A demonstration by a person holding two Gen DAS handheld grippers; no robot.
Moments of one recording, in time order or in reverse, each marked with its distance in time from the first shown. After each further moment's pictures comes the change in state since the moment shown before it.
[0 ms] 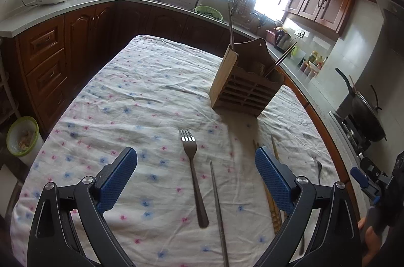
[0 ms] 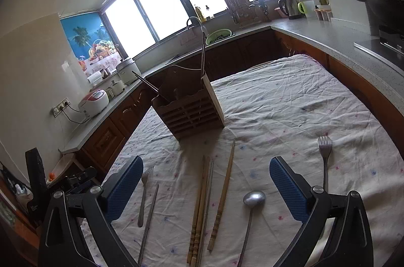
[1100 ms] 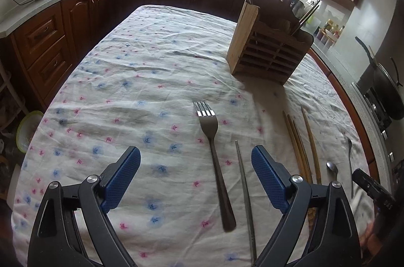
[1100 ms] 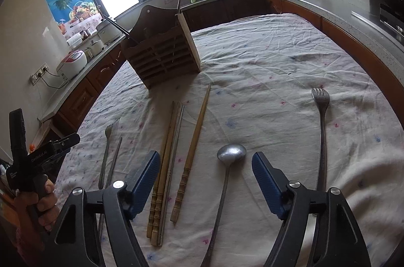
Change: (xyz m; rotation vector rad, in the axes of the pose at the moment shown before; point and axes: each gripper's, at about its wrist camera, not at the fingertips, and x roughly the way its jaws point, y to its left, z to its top) left arm 0.069 0.003 -0.013 0.069 0.170 0.090; right arm 0.050 -0.020 -0.043 -0.053 0.243 -0.131
